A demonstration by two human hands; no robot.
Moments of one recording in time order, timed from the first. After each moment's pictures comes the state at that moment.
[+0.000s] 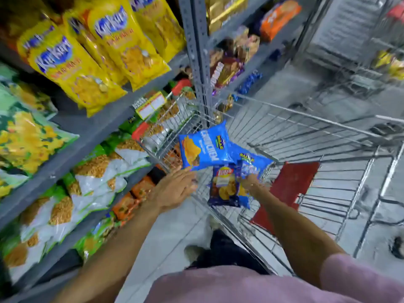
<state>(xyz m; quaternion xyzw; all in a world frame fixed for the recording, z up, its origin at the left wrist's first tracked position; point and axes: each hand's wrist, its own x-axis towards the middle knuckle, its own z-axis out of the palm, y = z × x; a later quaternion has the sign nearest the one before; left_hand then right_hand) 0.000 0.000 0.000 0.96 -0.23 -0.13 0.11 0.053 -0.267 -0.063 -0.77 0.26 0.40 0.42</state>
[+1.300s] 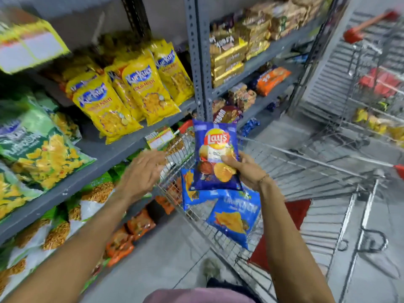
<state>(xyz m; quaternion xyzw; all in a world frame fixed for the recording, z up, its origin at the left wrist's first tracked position) 0.037 0.046 0.113 0.99 -0.10 0.06 0.12 0.116 -0.252 0.088 -0.58 0.01 0.29 0.76</state>
